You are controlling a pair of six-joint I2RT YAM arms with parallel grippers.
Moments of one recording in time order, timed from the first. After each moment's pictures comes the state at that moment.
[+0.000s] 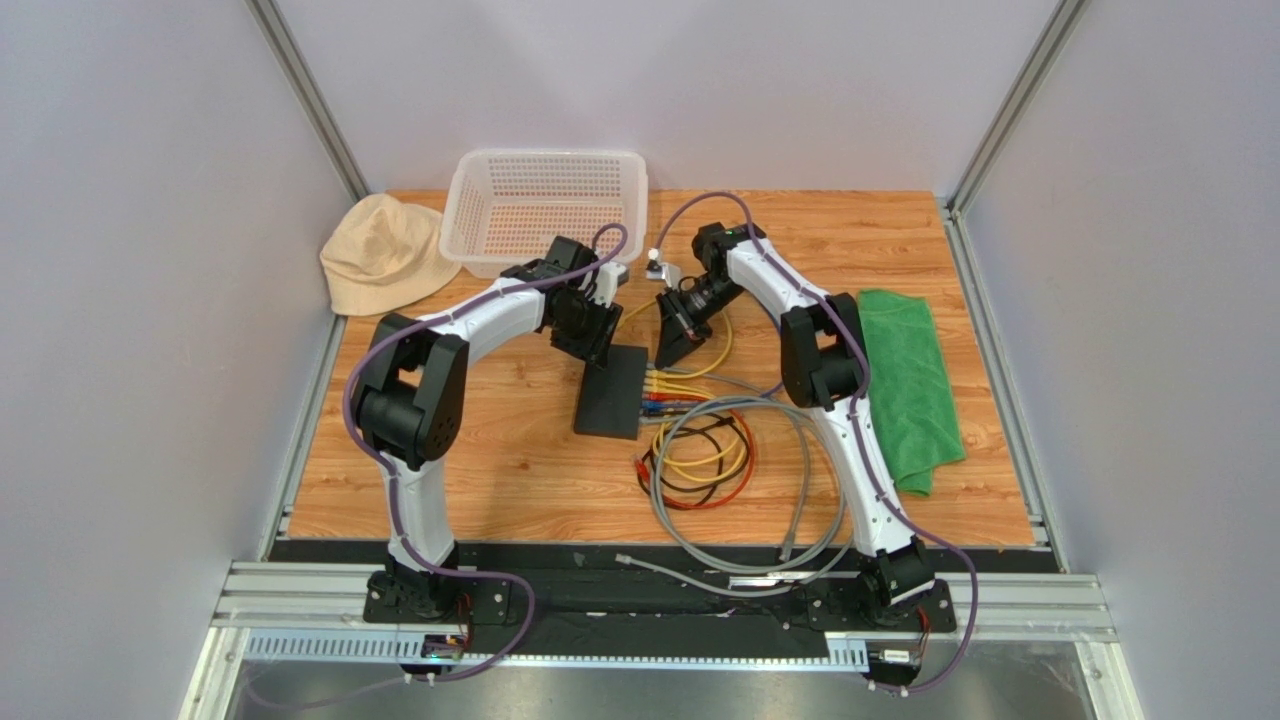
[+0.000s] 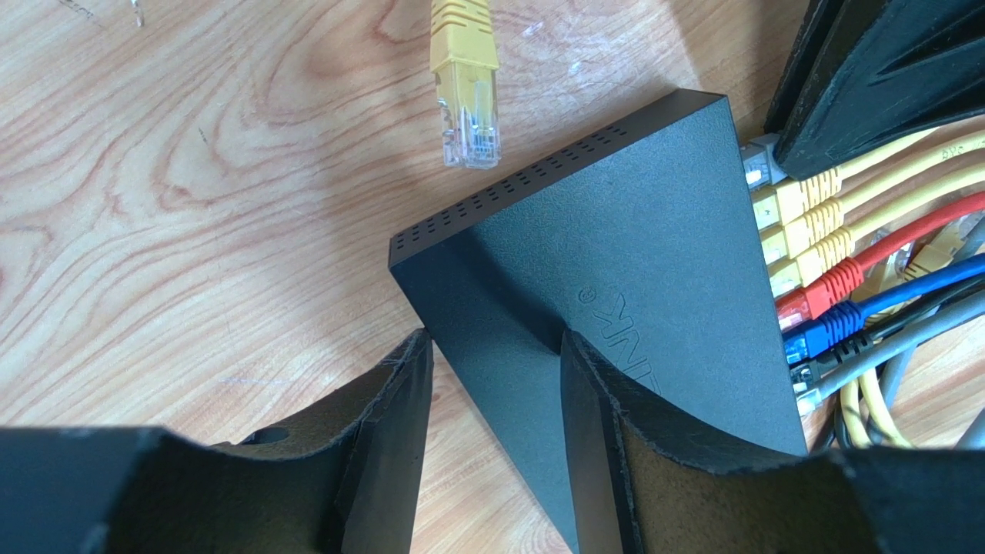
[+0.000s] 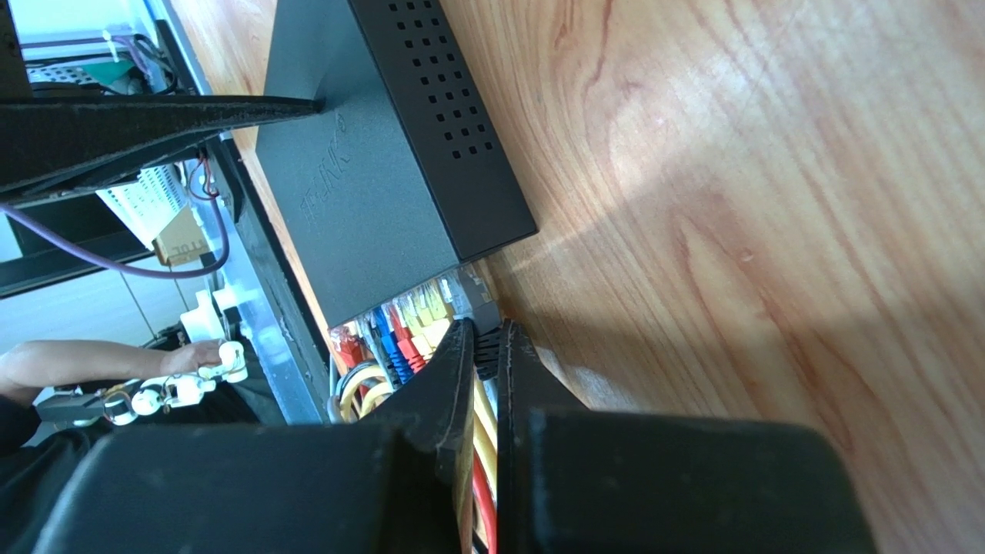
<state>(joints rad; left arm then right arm) -0.43 1.95 1.39 -0.55 0.22 0.05 0.38 2.66 2.34 -1.26 -0.92 -0.27</state>
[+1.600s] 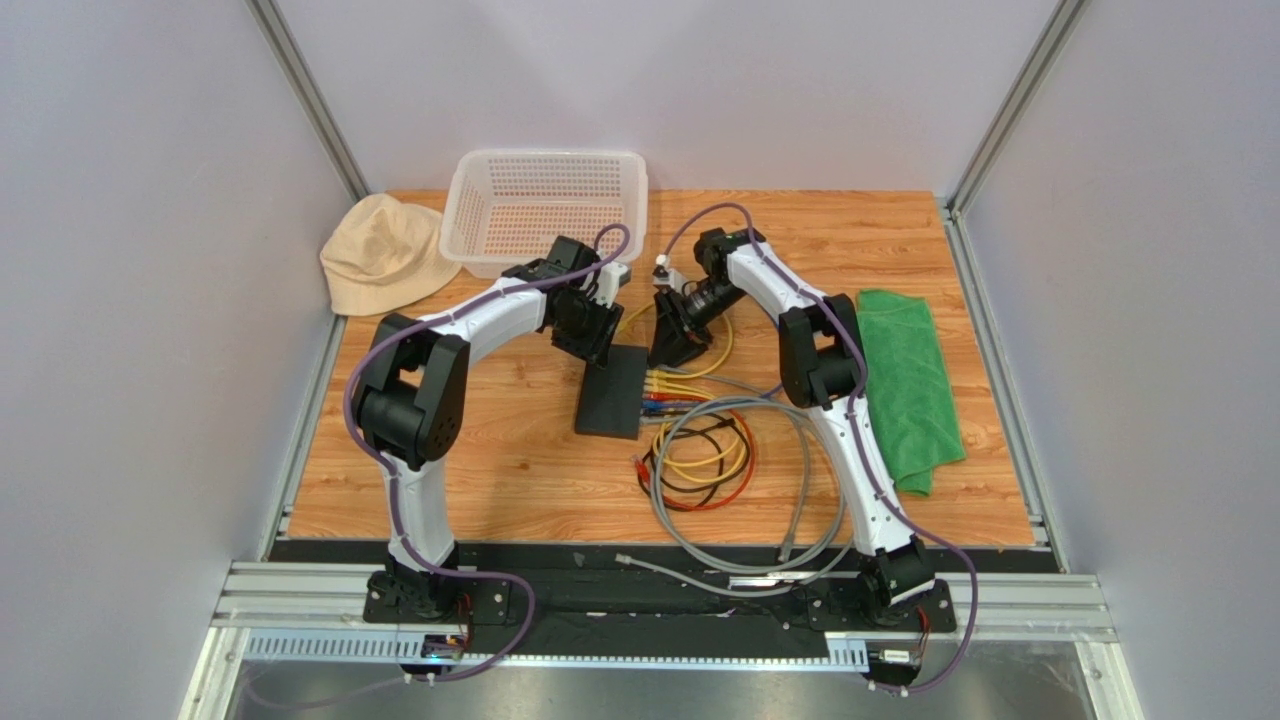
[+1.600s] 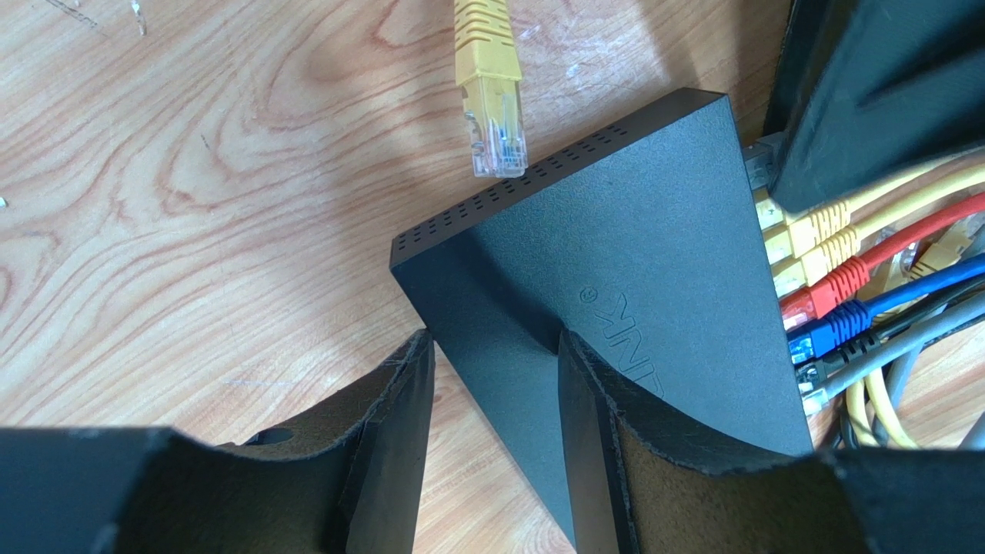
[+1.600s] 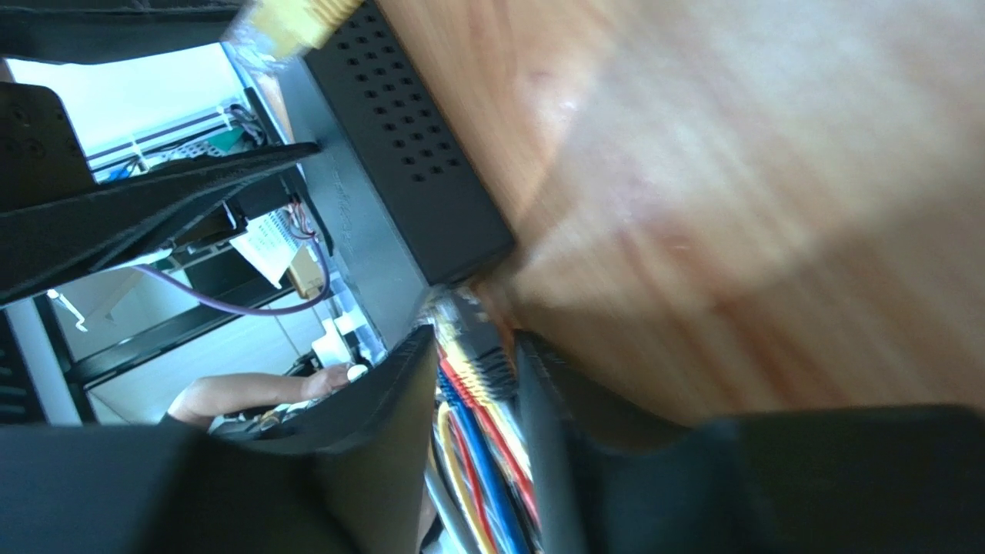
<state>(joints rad) -0.44 1.95 1.39 -0.55 0.21 0.06 0.37 2.71 2.35 -1.25 -0.97 -0.04</state>
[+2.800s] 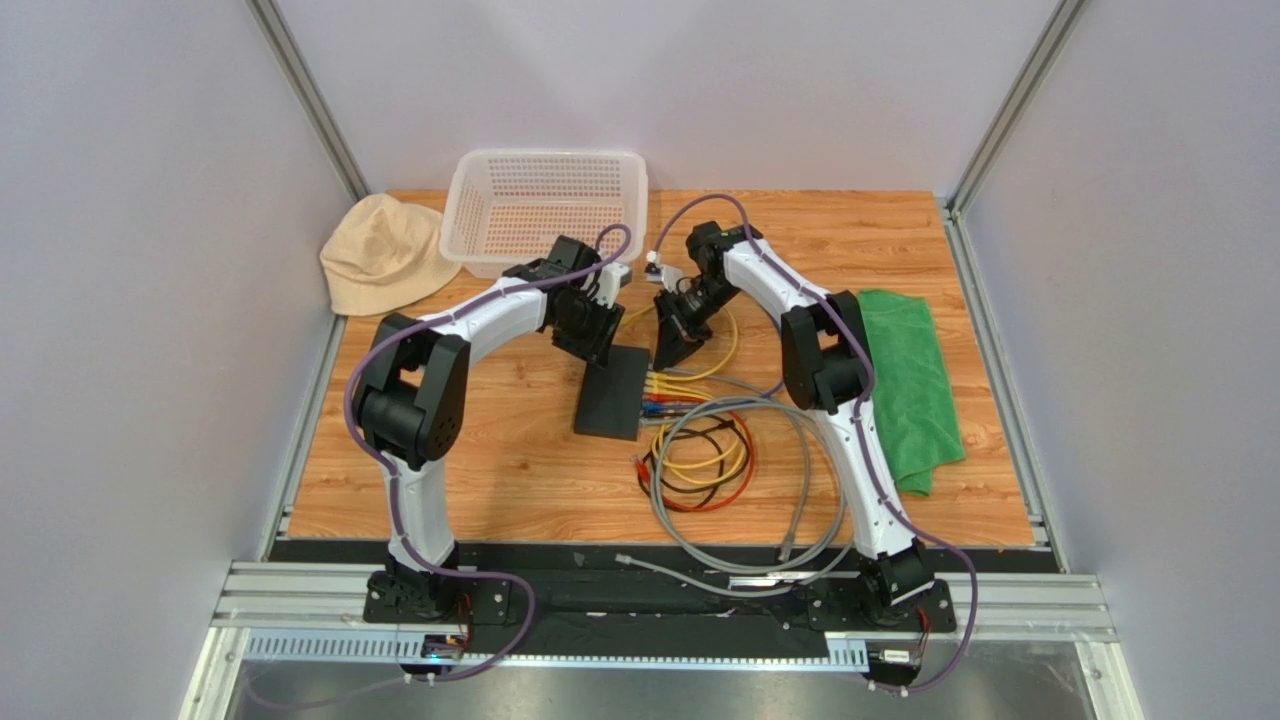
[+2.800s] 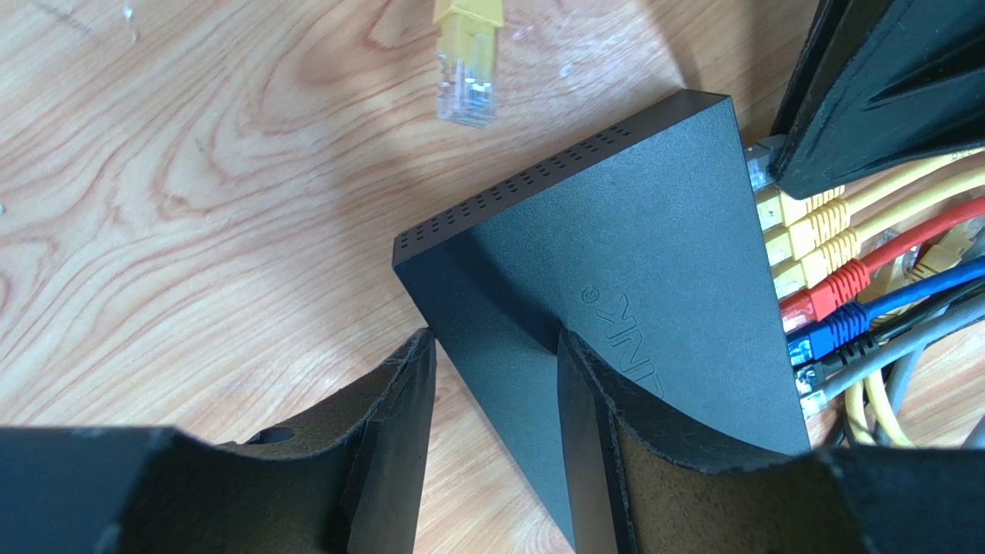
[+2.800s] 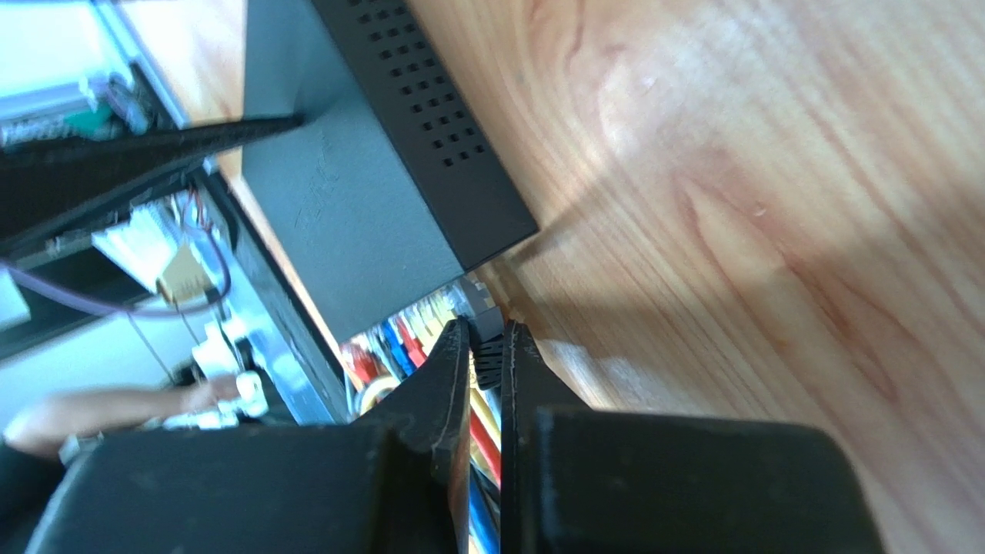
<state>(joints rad) -0.44 1.95 1.40 -0.56 0.21 0.07 0.40 2.58 2.24 -1.18 -0.81 -0.11</state>
